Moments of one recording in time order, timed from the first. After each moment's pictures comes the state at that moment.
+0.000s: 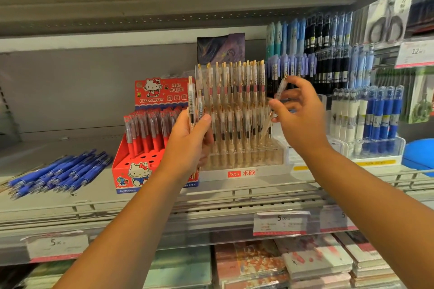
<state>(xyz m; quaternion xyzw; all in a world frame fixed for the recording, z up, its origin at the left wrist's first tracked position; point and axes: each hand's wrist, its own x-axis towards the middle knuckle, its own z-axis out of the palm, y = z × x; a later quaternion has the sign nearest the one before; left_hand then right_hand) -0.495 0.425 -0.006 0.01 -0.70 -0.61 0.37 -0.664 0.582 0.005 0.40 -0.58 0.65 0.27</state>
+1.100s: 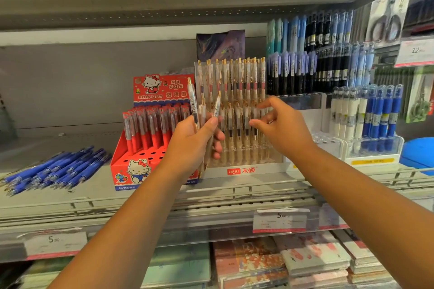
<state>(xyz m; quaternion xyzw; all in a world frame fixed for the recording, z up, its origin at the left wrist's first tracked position) -0.496 0.430 -0.005 0.00 -0.72 -0.61 0.33 -0.657 0.569 -0.005 0.38 -0.76 0.47 0.22</state>
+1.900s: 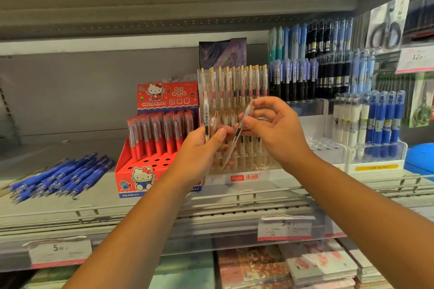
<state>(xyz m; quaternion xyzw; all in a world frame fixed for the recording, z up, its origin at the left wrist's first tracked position) -0.500 0.428 -0.010 -0.02 -0.73 -0.61 0.30 -0.620 0.560 0.003 0.46 -0.52 0.72 0.06</state>
